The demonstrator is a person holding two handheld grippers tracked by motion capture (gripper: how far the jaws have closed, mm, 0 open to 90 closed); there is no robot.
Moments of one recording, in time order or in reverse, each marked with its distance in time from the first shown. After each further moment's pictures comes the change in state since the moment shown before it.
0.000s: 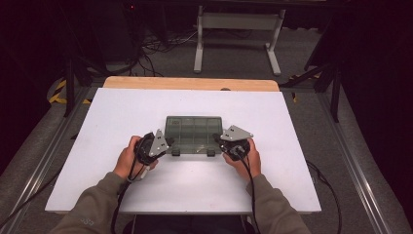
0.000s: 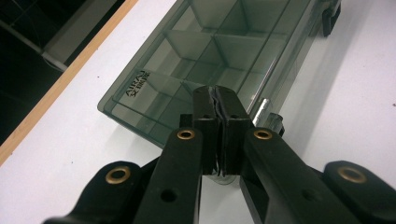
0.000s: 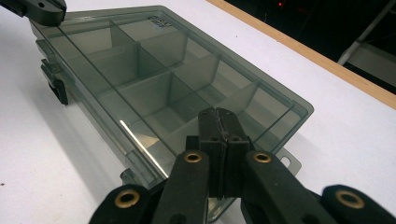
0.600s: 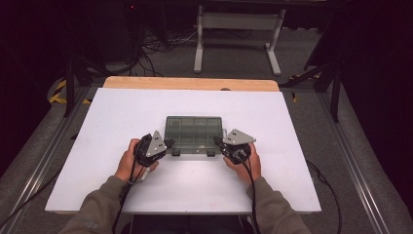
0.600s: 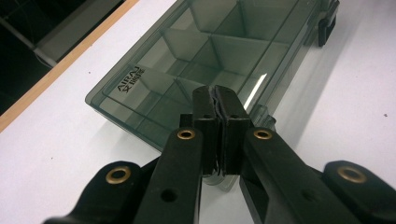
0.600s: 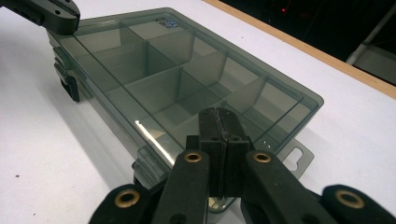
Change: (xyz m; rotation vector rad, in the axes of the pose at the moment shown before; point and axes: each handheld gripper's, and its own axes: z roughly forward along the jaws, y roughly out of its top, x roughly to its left) left arm -0.003 -0.011 0.004 -0.057 -0.017 -0.087; right arm 0.003 -0.012 -0.002 -0.038 0.020 0.022
